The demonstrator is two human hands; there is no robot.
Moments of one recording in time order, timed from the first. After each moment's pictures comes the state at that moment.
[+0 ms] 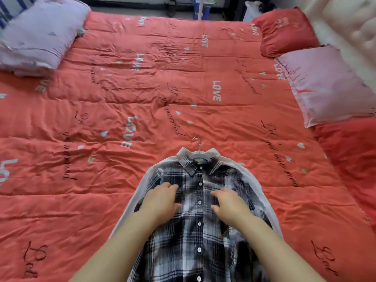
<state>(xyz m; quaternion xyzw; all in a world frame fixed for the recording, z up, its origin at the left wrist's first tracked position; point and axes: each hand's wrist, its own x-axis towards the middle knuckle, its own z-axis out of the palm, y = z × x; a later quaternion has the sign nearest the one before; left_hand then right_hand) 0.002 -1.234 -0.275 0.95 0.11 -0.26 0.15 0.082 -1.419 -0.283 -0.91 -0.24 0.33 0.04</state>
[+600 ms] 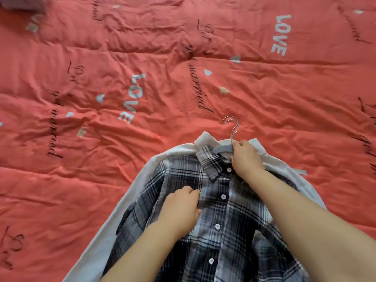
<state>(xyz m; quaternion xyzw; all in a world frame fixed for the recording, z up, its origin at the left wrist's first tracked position) 0.091 -1.239 -0.438 0.90 0.18 -0.33 0.19 0.283 -1.330 -0.510 -0.93 -0.27 0.25 0.05</state>
